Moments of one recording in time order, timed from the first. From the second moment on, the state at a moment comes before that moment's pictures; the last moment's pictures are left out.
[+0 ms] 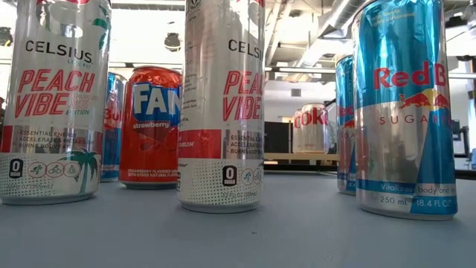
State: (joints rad) left arm -0.82 1.71 1.53 -1.01 -0.19 -0.68; right arm 0.51 1.59 1.65 -1.11 0.31 0.75
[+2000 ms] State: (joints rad) left arm -0.78 1.62 1.22 -0.66 -0.09 -0.58; right arm 0.51 1.59 1.65 -1.09 0.31 0.78
